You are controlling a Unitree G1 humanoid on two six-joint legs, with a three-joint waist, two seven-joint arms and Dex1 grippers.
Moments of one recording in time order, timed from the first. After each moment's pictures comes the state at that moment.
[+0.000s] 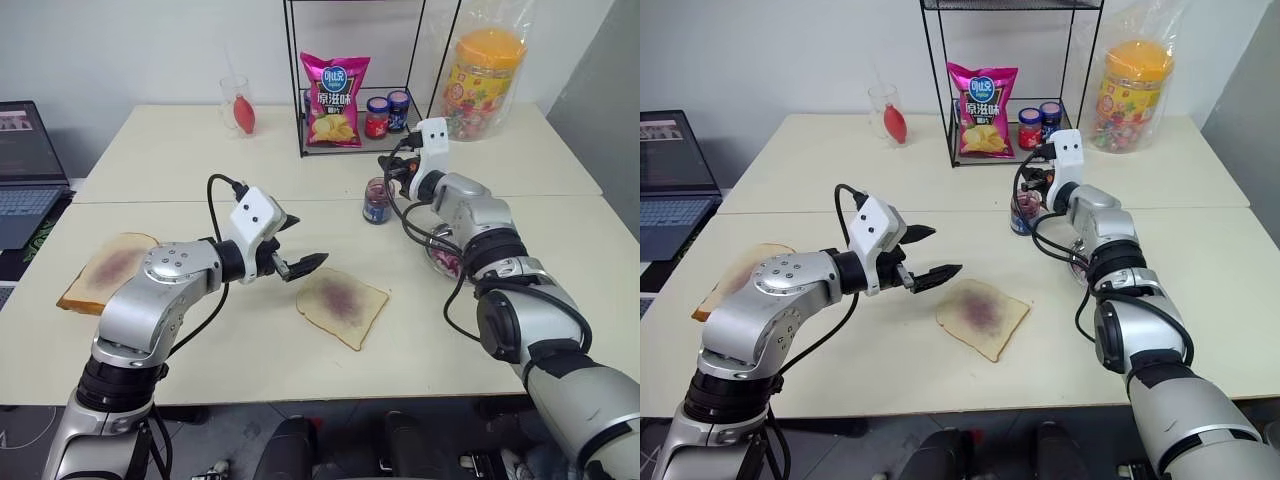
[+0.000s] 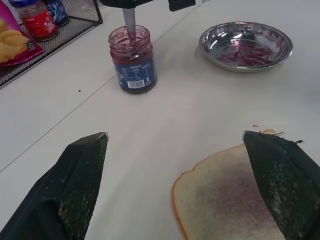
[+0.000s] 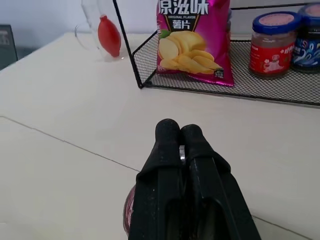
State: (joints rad) left arm -0.46 0.64 -0.05 -0.37 -0.39 0.76 -0.71; right arm -1.21 -0.21 -0.16 1.03 0.18 0.27 0.49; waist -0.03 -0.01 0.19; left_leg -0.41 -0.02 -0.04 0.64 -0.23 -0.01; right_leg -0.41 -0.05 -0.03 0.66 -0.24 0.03
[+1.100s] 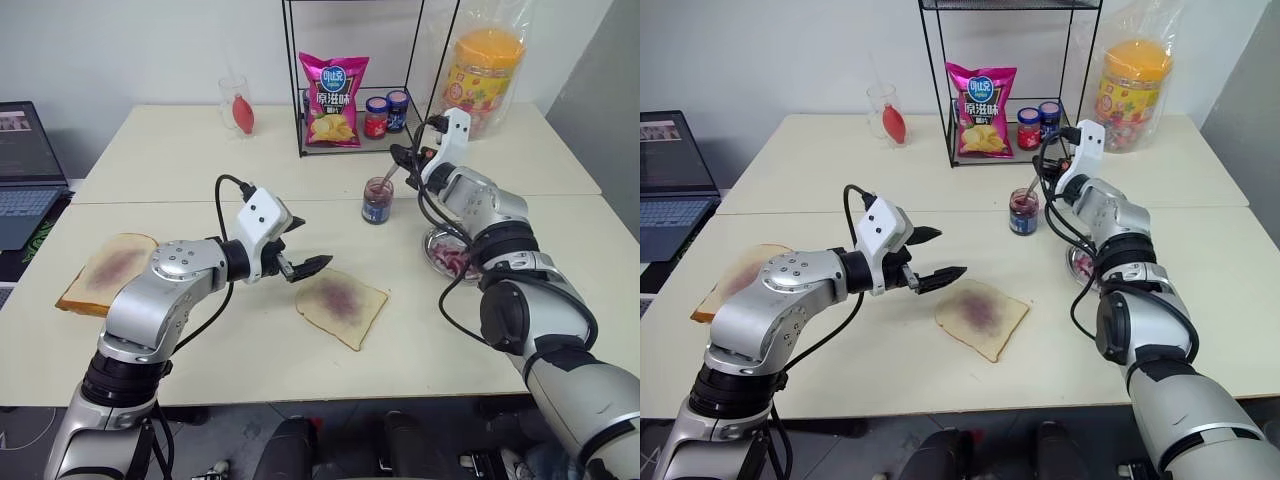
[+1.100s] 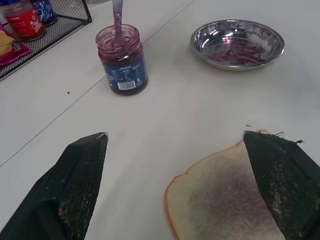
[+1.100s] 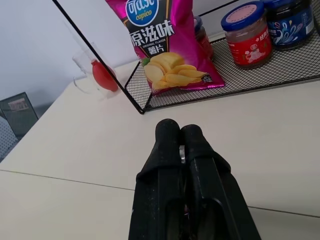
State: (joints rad) left arm -0.49 0.64 -0.08 -0.35 -0.39 0.76 -0.73; right arm -1.23 -0.22 -0.32 1.01 0.35 0.42 0.41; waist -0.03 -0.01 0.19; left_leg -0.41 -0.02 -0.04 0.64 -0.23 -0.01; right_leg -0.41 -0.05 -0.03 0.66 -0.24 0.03
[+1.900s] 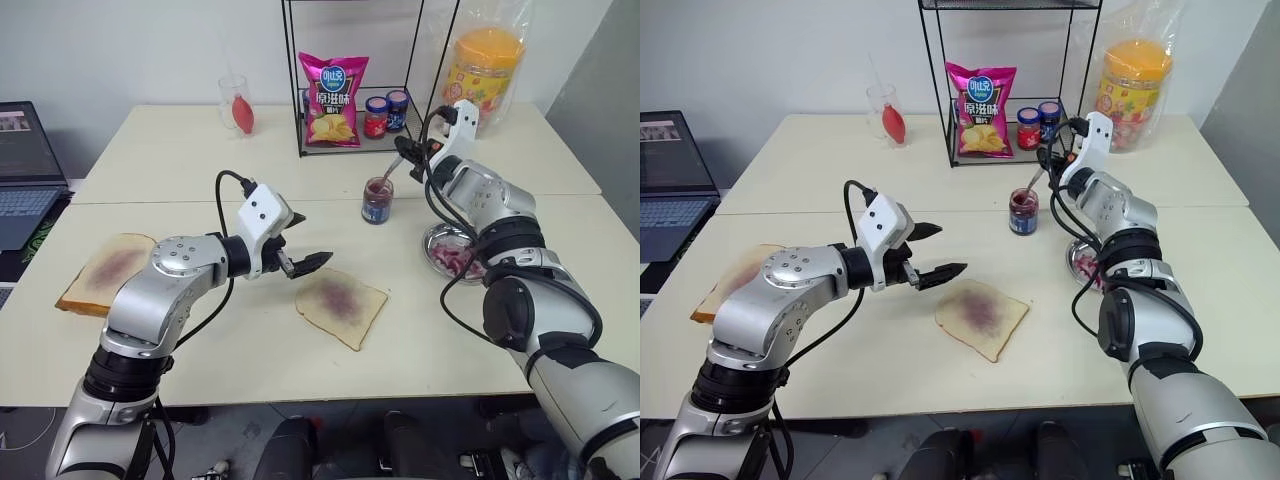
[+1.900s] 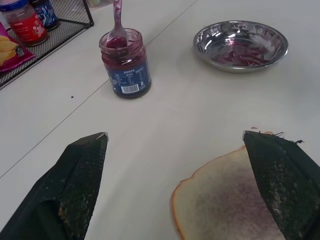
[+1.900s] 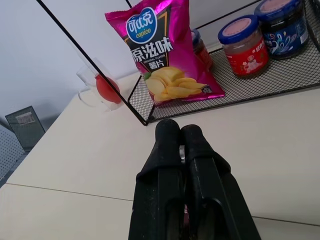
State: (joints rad) left arm -0.51 0.64 -0.09 -0.32 -0.37 0.73 -0.74; right arm -1.25 -0.24 -0.33 0.98 0.37 0.44 0.40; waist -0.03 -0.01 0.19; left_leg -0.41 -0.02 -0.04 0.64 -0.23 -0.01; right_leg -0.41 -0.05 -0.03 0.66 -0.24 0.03
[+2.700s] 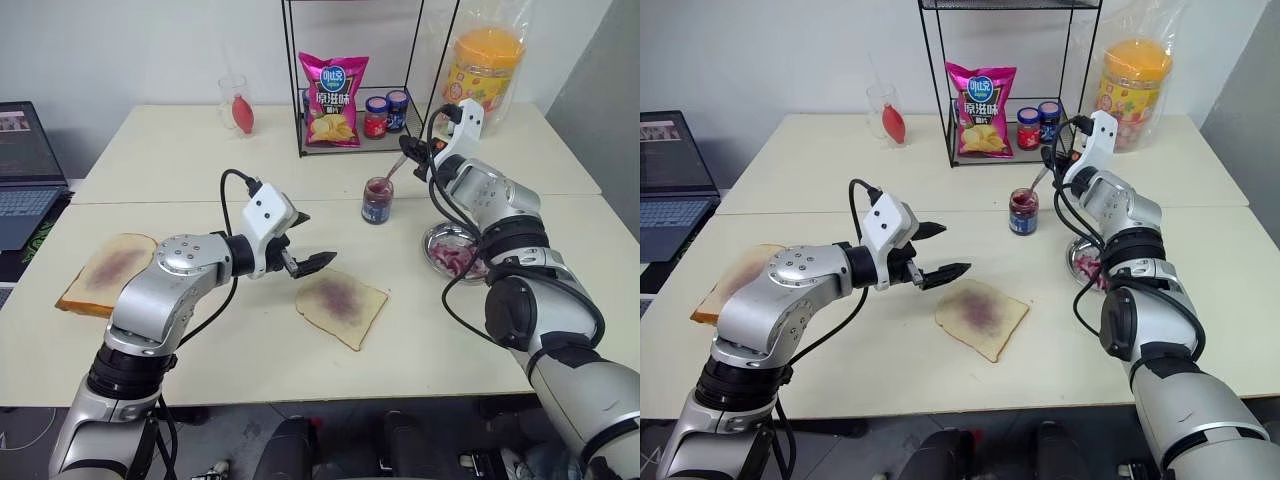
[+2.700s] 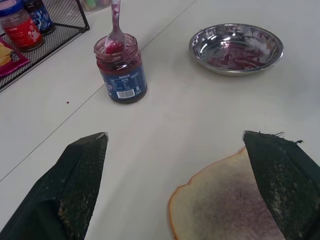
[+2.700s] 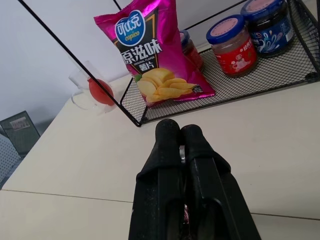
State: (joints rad) left arm -0.52 0.63 -0.10 -0.32 -0.37 0.73 -0.73; right arm -1.25 -0.25 -0.36 0.99 0.38 0.47 0.36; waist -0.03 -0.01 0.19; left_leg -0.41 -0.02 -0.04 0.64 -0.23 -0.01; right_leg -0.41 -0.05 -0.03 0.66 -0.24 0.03
